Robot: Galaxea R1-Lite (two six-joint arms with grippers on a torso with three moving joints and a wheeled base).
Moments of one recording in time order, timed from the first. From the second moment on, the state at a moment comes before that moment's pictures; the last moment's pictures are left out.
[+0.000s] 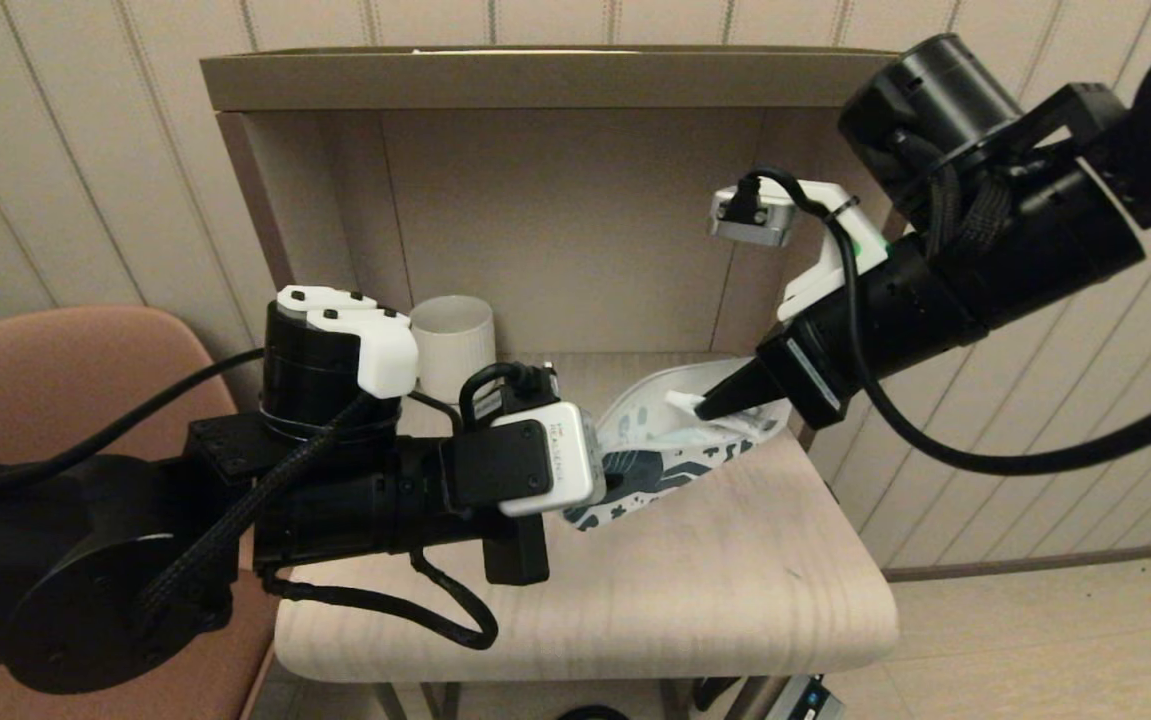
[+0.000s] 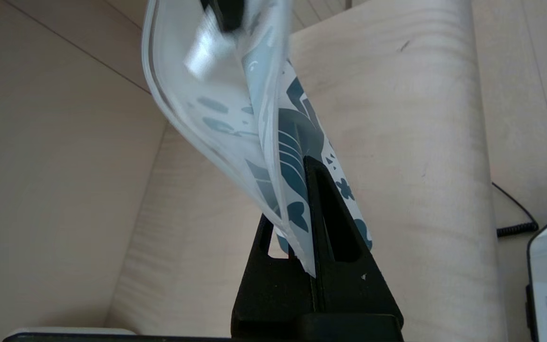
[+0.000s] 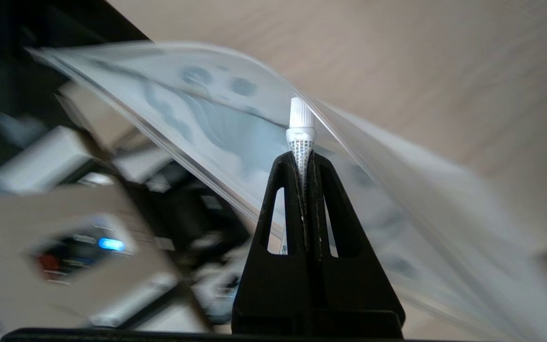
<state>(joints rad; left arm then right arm) -0.76 1.70 -0.90 -0.52 -0.37 0.83 0.51 1.80 -1.90 0.90 0.36 -0.28</state>
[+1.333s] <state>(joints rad) -0.78 1.65 -0.90 -0.53 -0.49 0.73 0.57 1.83 -1.89 0.80 0.46 -0.51</state>
